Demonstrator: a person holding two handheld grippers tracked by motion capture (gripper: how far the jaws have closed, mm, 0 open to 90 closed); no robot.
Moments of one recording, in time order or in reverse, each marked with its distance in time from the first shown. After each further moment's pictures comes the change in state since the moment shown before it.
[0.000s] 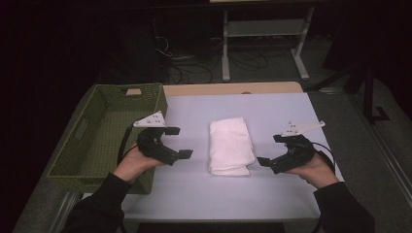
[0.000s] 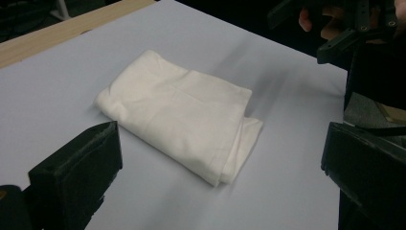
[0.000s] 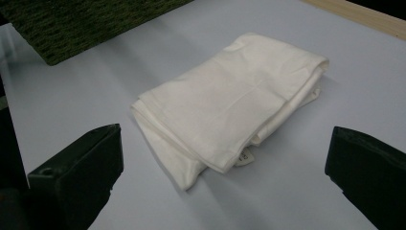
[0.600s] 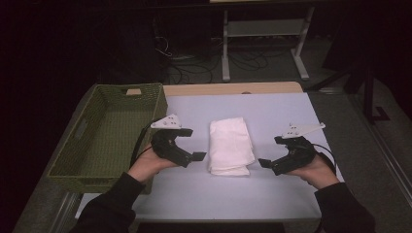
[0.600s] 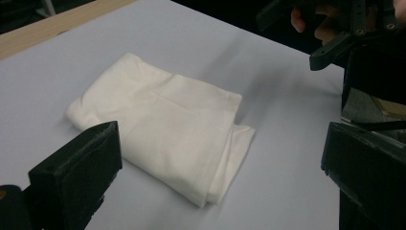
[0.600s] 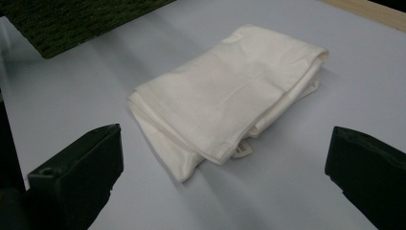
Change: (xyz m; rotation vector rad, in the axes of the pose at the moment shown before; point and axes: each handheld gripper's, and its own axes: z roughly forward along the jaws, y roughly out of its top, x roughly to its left) left arm -0.013 0.007 0.032 0.024 -0.023 0.023; right arm -0.002 -0.007 0.001 0.011 -0.004 0.000
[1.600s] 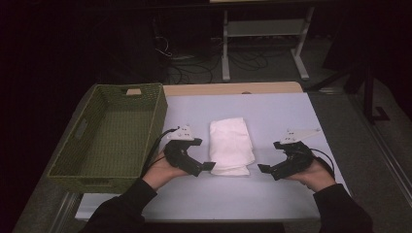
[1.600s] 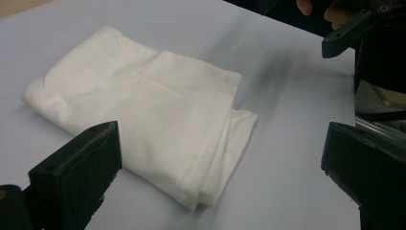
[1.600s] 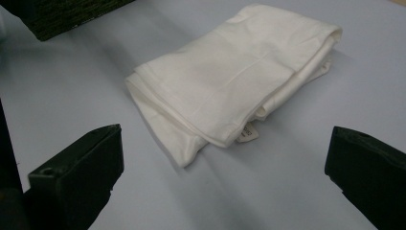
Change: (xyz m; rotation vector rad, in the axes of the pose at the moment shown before) left arm -0.005 -0.026 0.036 0.022 -0.011 -0.002; right arm 0.002 -0.014 0.009 0.032 0.011 -0.001
